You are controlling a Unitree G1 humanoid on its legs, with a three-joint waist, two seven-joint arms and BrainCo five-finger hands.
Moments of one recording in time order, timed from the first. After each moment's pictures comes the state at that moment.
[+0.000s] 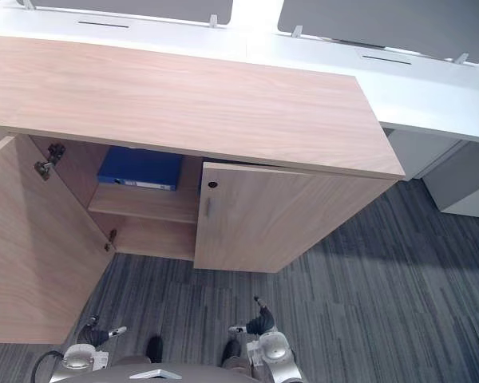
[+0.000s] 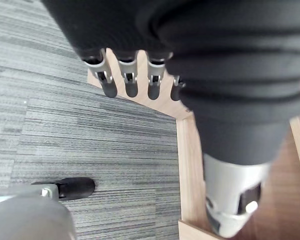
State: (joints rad) left arm 0.10 0.13 0.08 0.95 0.06 -0.01 0.21; right arm 0.10 -0.09 0.07 0.77 -0.16 -0.04 -0.12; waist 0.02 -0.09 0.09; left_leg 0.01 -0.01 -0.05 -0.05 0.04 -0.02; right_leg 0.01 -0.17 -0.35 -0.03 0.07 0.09
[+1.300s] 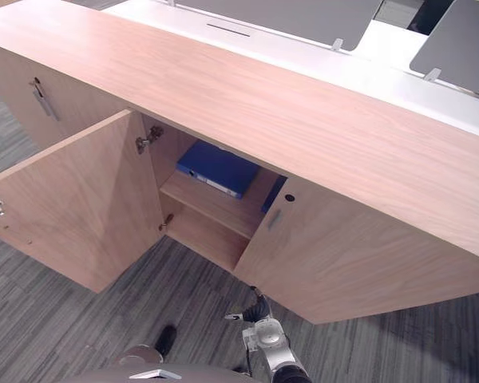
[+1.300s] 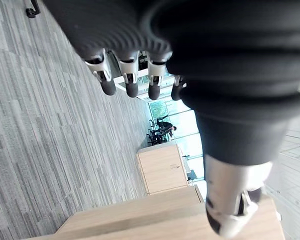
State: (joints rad) left arm 0.07 0.47 0.59 0.44 -0.24 -0.16 0.30; right arm 0.00 -0.09 0.11 0.81 -0.14 -0.03 -0.15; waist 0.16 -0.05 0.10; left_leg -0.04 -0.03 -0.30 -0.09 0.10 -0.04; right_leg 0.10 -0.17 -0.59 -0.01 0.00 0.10
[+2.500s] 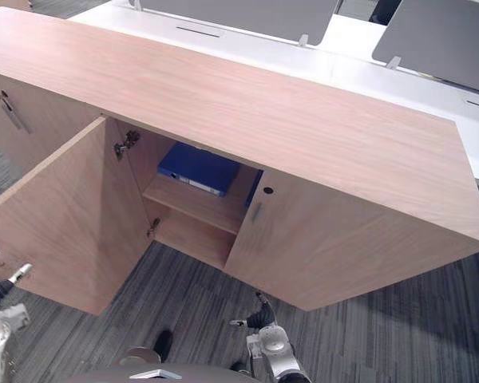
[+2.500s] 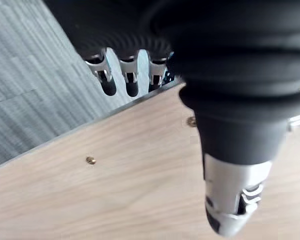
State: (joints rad) left arm 0.23 0.31 0.34 0.37 -0.15 -0.13 0.27; right arm 0.04 -0.09 0.07 0.81 -0.16 -0.04 -0.14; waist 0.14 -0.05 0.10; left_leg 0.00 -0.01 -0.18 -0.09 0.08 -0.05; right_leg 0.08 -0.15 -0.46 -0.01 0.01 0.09
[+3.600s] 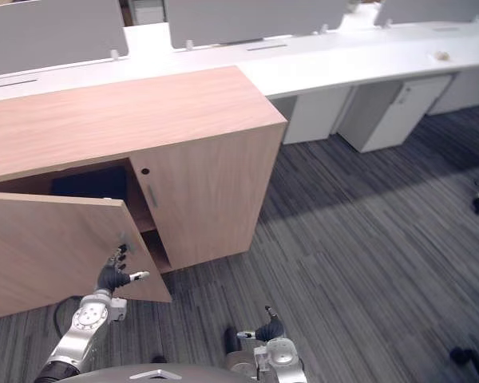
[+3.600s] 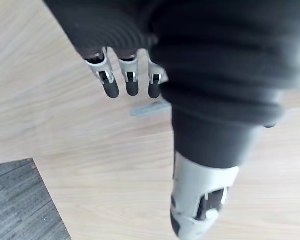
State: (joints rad) left arm 0.07 0.20 -0.14 0.43 -0.07 -0.08 0.15; right arm 0.12 -0.11 0.01 0.77 -0.16 -0.01 -0.14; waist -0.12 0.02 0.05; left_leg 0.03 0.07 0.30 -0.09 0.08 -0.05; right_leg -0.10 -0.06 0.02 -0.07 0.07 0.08
